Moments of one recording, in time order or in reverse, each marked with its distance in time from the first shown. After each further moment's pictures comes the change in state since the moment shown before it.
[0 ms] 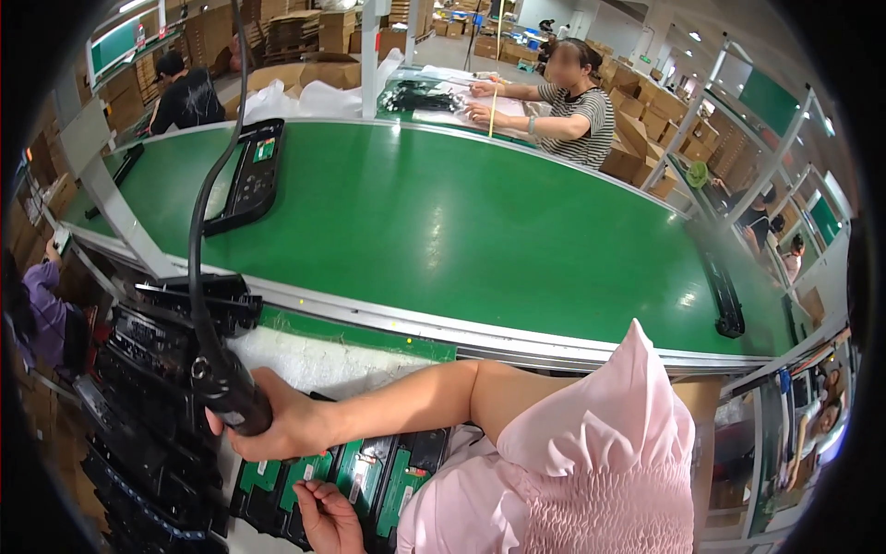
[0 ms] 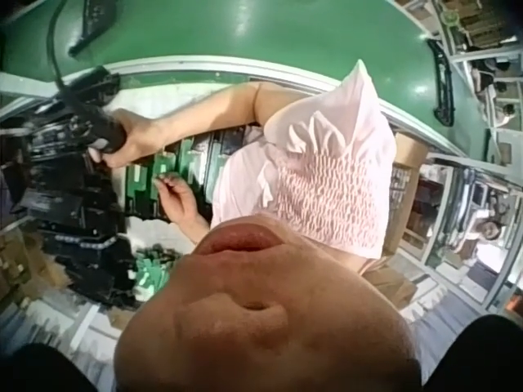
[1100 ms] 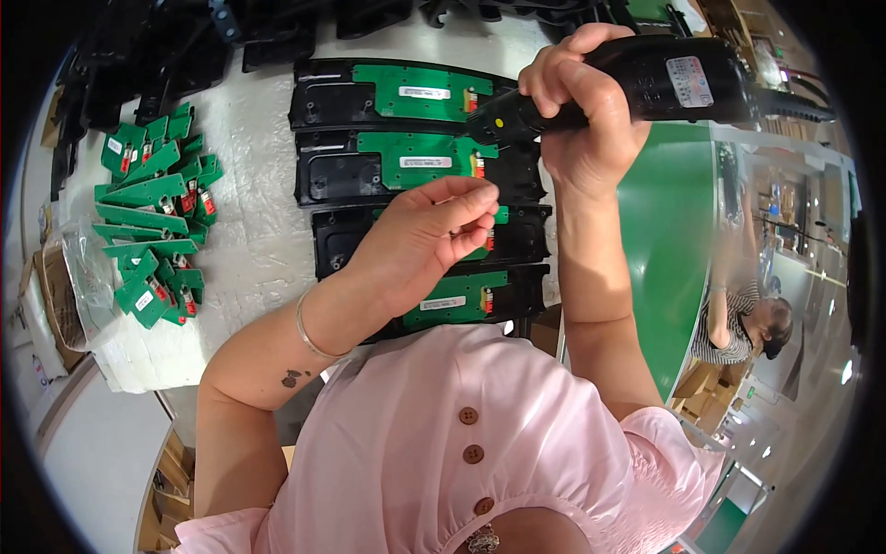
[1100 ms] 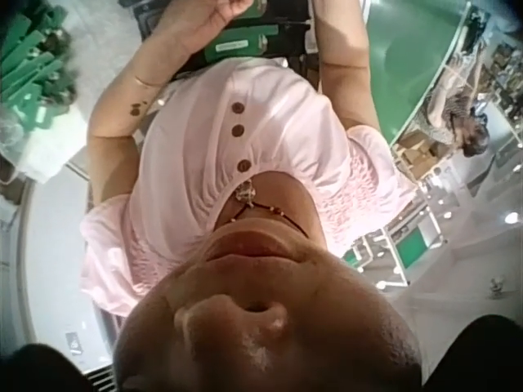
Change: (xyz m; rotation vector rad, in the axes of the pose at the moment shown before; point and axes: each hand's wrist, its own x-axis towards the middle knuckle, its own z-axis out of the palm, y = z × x) left_hand 0.006 -0.027 0.019 0.216 0.236 0.152; right_hand 0.017 0.054 0.006 -0.153 -0.113 0.058
